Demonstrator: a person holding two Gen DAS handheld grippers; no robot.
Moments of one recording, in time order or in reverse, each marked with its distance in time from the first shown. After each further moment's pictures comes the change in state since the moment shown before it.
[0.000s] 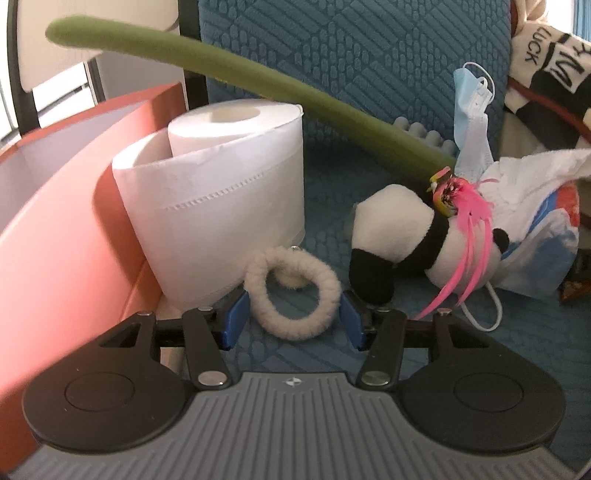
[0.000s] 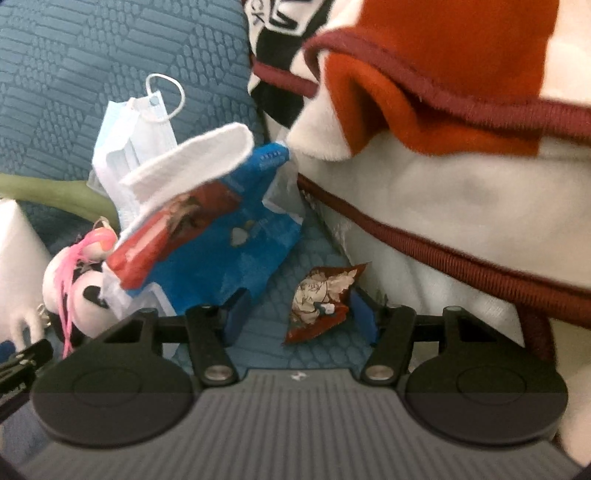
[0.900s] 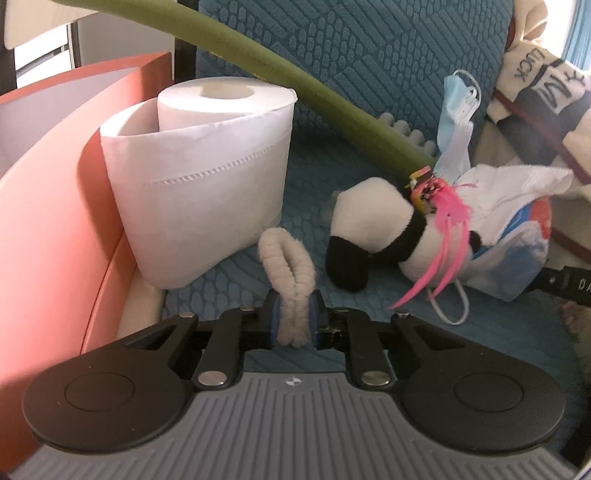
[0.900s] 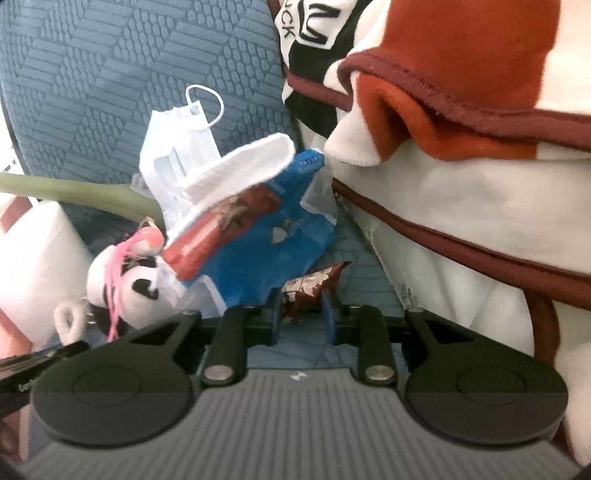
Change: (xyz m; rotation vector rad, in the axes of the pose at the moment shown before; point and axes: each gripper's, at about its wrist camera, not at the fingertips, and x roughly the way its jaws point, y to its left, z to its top) left arm -0.001 0.015 -0.001 -0.078 0.062 -0.145; right arm -0.024 -0.001 -0.003 -0.010 -0.018 0.112
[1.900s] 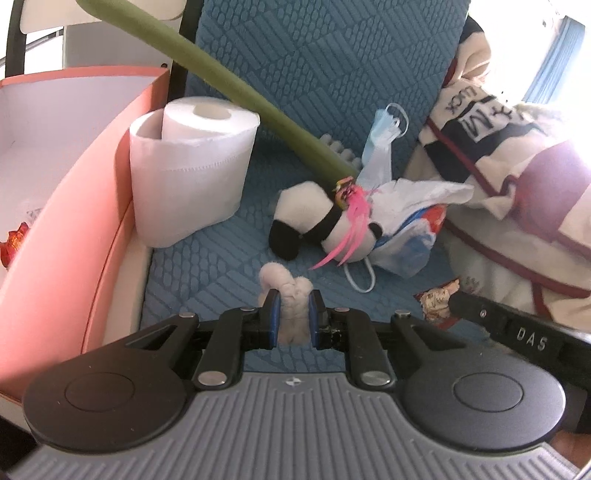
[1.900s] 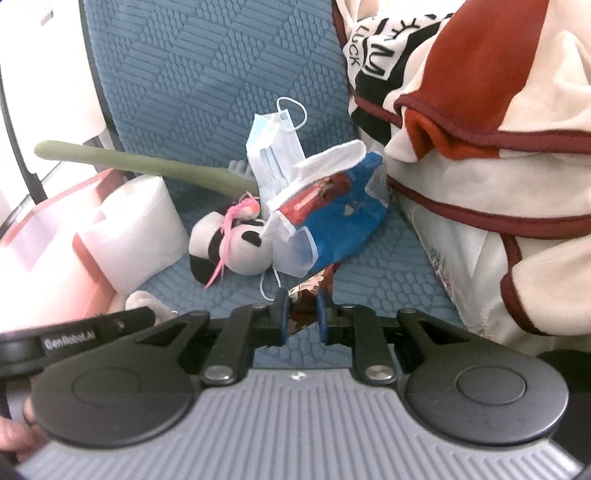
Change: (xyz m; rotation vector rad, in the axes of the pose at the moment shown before) left arm -0.087 0.001 -0.020 -0.073 -0.017 -0.169; right arm -0.082 0.026 -0.026 -0.066 -0.011 0.157
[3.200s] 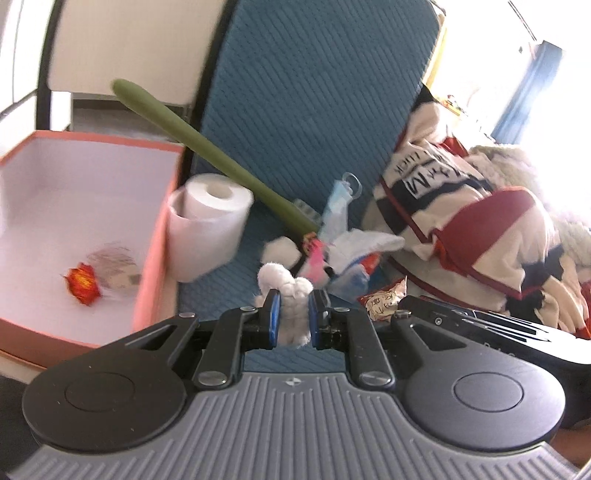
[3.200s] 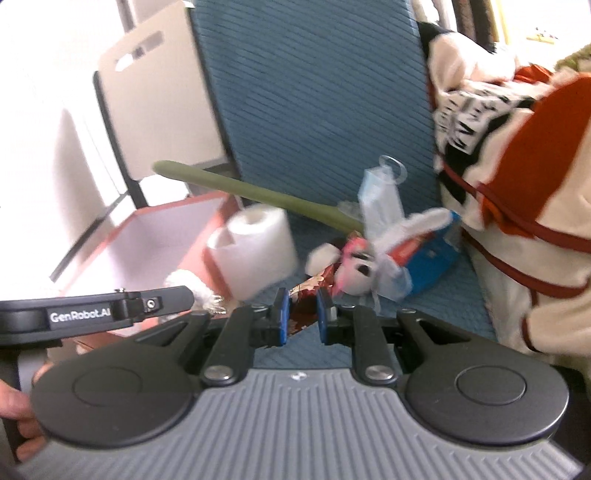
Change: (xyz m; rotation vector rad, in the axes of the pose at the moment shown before) left arm -0.142 -0.002 0.025 -0.004 -0.083 -0.068; right arm -0.098 0.059 0.029 -0.097 -0.037 0.223
